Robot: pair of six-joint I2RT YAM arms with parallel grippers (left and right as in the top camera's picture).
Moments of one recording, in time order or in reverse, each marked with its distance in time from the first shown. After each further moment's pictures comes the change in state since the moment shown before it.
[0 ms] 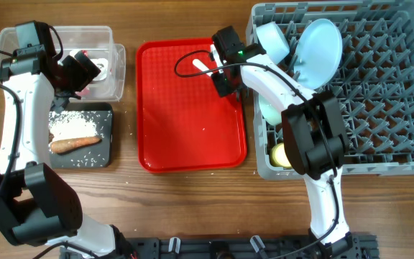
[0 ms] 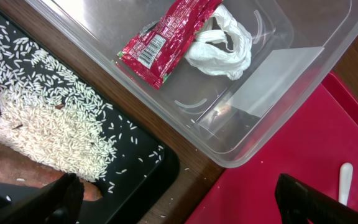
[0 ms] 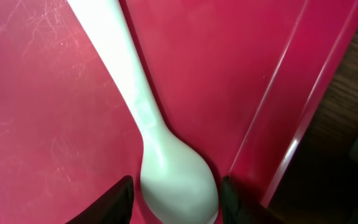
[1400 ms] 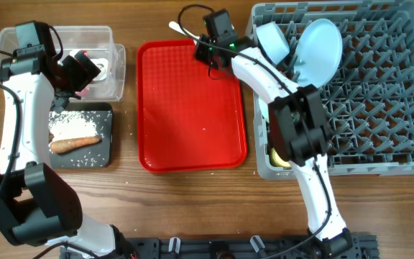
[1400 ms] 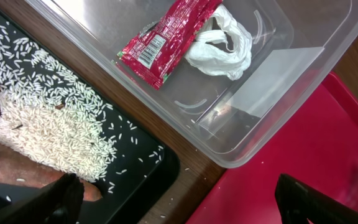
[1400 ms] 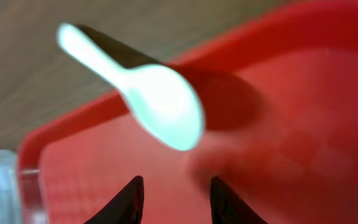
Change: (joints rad) left arm 0.000 0.000 0.000 0.000 0.000 0.000; right arm 0.000 0.202 0.246 0.326 -0.139 0.814
